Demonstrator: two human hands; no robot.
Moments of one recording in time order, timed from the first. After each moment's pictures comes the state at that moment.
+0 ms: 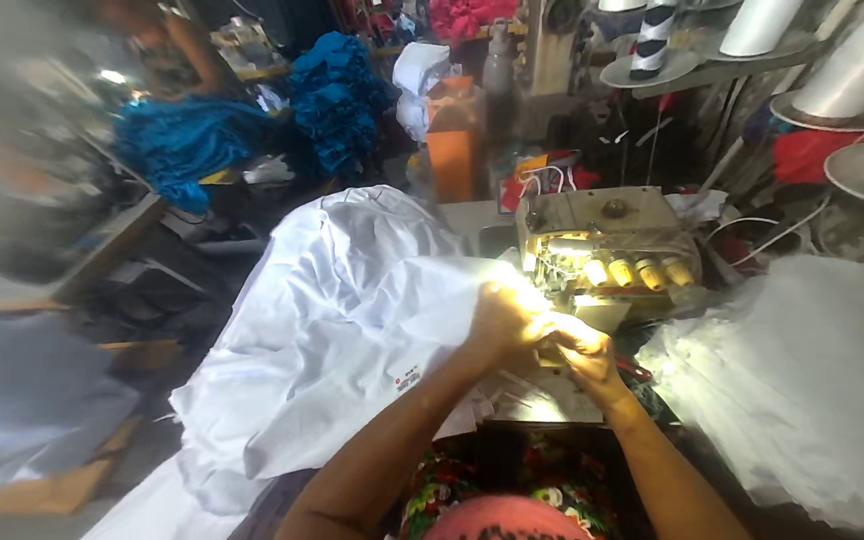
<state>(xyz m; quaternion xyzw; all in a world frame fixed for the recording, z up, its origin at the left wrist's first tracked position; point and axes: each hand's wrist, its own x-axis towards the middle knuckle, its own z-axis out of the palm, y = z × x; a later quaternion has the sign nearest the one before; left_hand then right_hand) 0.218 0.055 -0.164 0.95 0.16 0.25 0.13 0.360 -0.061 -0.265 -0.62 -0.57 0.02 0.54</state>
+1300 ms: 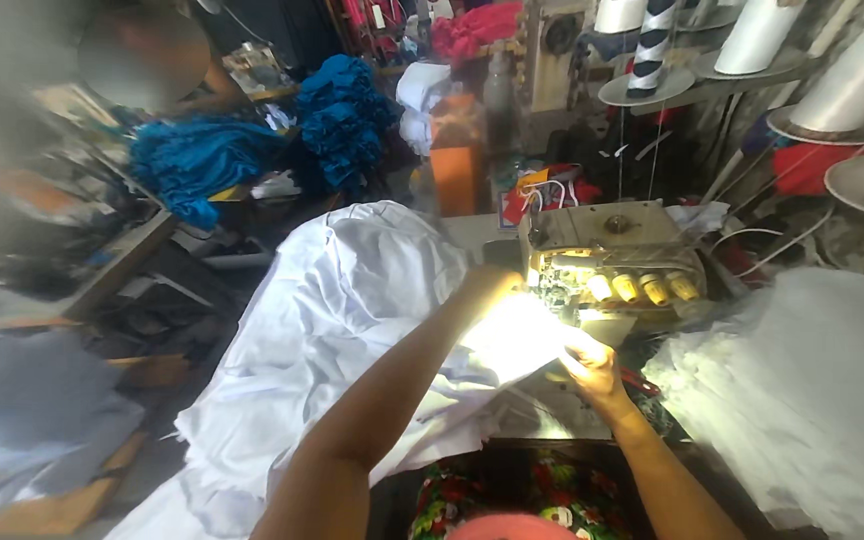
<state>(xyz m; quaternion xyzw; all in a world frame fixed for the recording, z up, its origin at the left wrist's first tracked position) 0.252 0.132 -0.130 0.97 0.20 -0.09 0.13 0.360 -0.056 -0.272 -0.63 -0.55 0.00 0.55</state>
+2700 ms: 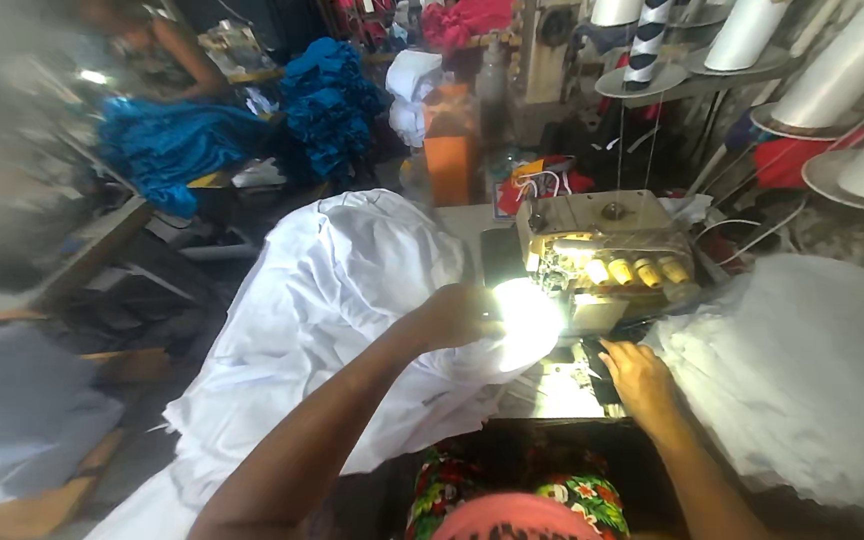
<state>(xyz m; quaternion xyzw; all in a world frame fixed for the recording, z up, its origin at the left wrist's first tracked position) 0.162 0.109 -0.106 0.95 0.09 -0.02 0.28 0.382 -0.131 -0.268 -0.86 -0.48 0.00 0.18</state>
